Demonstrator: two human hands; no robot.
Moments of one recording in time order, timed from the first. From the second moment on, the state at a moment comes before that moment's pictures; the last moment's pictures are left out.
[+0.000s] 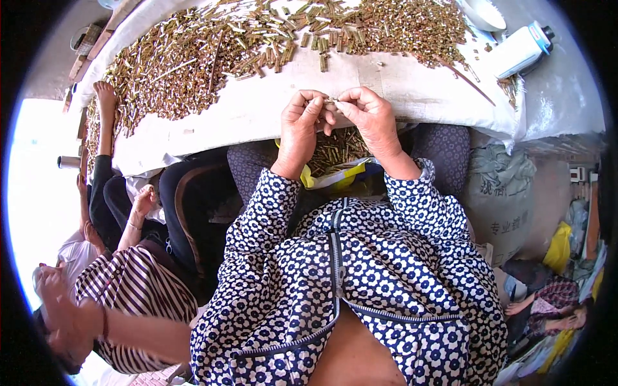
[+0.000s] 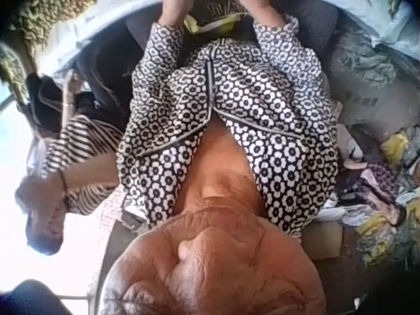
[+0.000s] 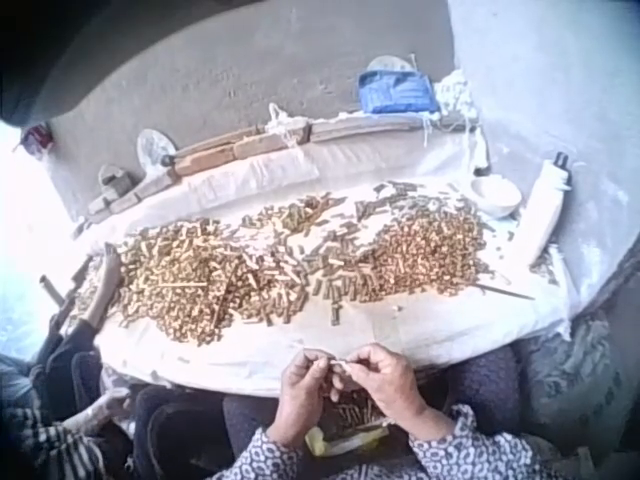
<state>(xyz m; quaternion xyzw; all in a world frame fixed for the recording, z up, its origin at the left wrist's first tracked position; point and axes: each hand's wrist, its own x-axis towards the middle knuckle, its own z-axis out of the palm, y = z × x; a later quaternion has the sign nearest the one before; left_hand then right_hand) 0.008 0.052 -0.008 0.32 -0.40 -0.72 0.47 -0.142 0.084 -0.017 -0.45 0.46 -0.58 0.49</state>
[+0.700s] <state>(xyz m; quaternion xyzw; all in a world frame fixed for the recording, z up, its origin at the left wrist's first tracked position) 0.002 0.060 -0.005 0.30 -0.42 -0.71 0.48 -0.140 0.096 -0.005 -0.46 0.43 -0.60 0.48</state>
